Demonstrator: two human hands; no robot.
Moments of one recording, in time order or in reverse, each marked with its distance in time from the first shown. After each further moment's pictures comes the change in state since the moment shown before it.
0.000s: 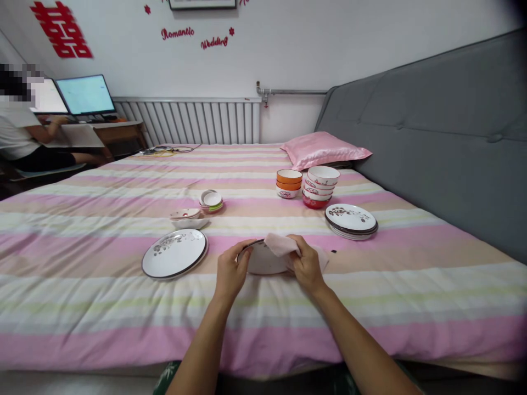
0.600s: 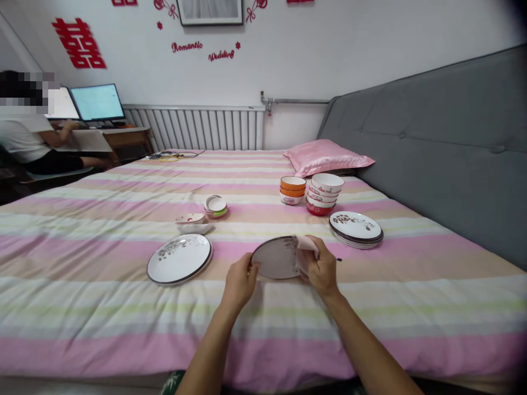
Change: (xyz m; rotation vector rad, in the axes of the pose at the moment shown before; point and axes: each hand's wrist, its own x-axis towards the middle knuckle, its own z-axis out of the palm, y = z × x) left_hand -0.004 -0.023 0.001 0.070 -0.153 -0.129; right_hand 0.005 0.008 -0.003 -0.108 0.246 -0.045
